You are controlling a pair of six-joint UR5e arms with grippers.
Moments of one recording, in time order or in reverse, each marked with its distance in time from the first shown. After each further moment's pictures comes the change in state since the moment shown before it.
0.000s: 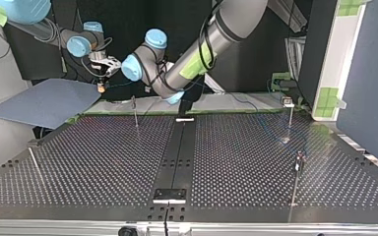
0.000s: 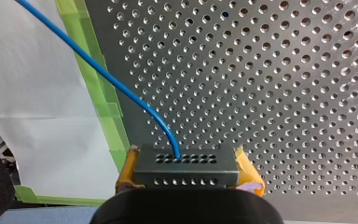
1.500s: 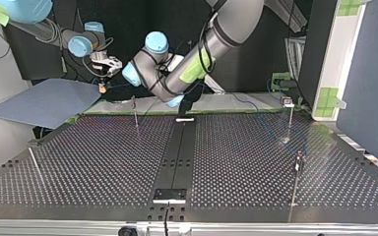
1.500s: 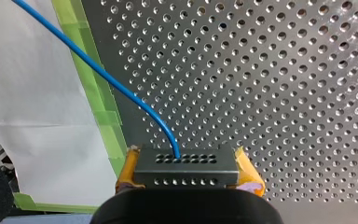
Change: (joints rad) left arm 0.013 -0.050 0.068 -0.374 0.025 -0.121; right arm 0.012 0.000 -0.001 -0.008 -0.003 0.005
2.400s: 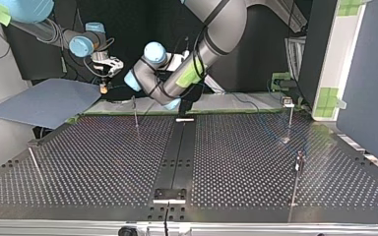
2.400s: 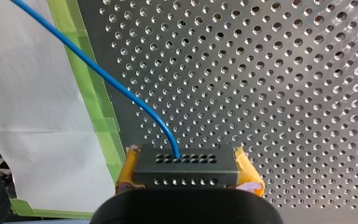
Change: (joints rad) left arm 0.013 -0.197 0.226 -0.231 0.089 -0.126; right arm 0.009 0.000 -0.001 -0.008 -0.002 0.001
